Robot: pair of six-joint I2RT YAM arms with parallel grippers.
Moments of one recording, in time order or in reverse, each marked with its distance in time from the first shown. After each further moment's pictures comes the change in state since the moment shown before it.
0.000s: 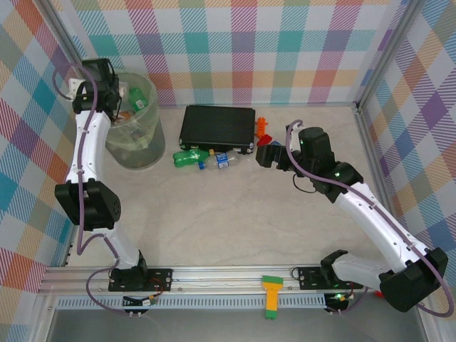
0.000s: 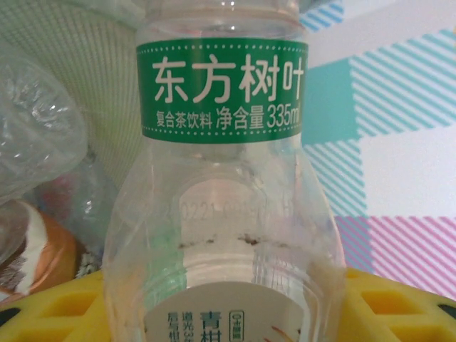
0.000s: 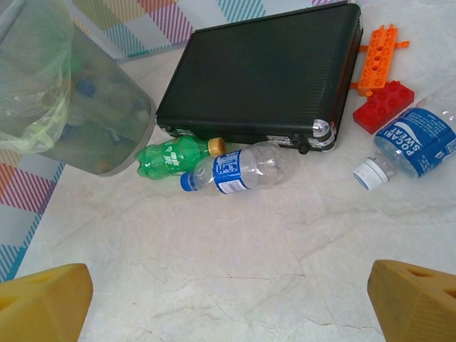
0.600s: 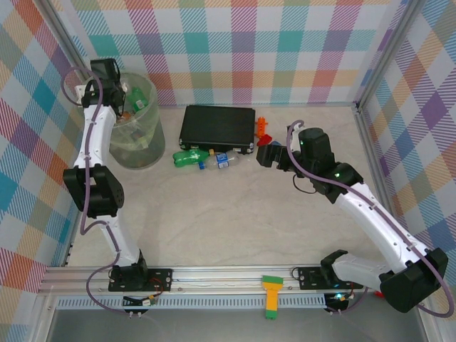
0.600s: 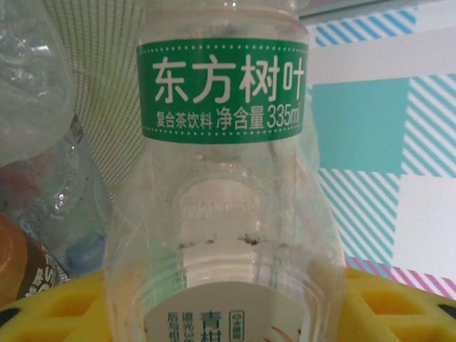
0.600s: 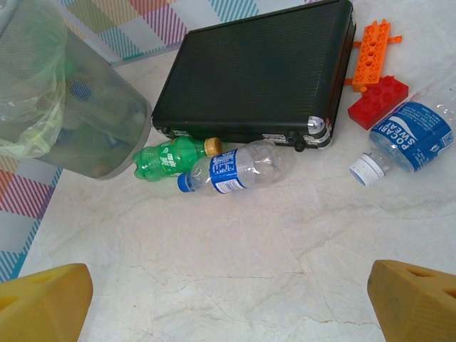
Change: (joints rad) left arm 0.013 0.164 0.094 -0.005 0.028 -0.201; right arm 0.000 -0.005 -0.013 0.000 0.012 0.022
